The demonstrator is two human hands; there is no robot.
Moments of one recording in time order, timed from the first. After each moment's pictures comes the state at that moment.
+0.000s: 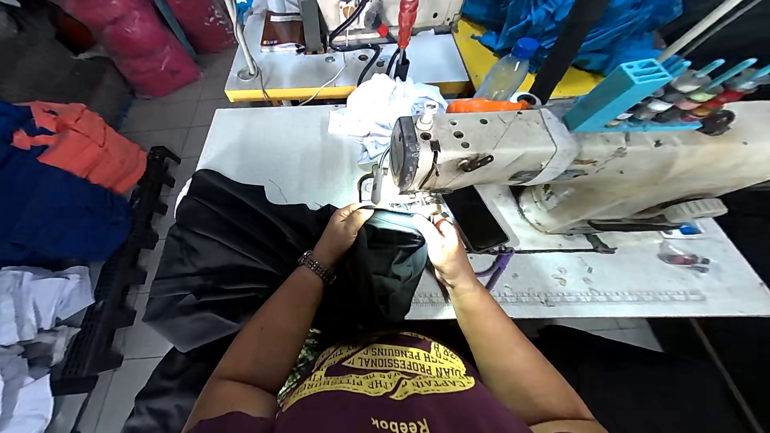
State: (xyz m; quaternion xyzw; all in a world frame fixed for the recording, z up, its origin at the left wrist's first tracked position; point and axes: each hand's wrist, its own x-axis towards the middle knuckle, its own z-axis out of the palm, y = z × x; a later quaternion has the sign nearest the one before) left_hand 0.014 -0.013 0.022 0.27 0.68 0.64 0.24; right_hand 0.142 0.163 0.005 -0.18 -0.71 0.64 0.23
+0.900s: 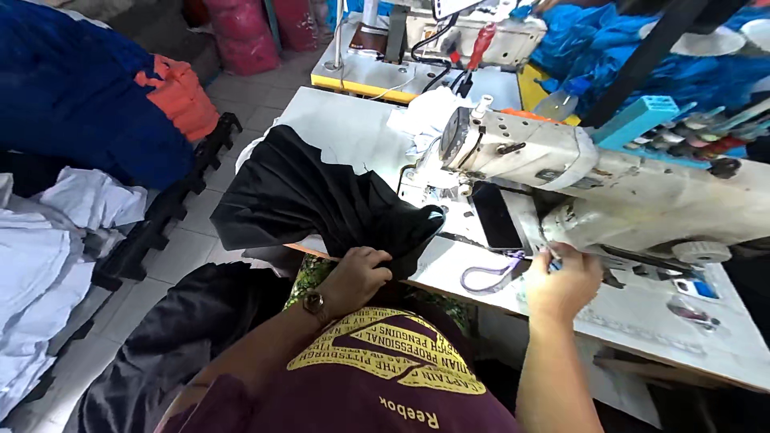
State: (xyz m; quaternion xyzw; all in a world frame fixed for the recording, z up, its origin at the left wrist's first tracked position) left_hand 0.165 -0.108 0.002 0.52 0.81 0.27 -0.02; right_hand 0.260 0.258 0.011 -0.29 -0.89 0.11 0.32
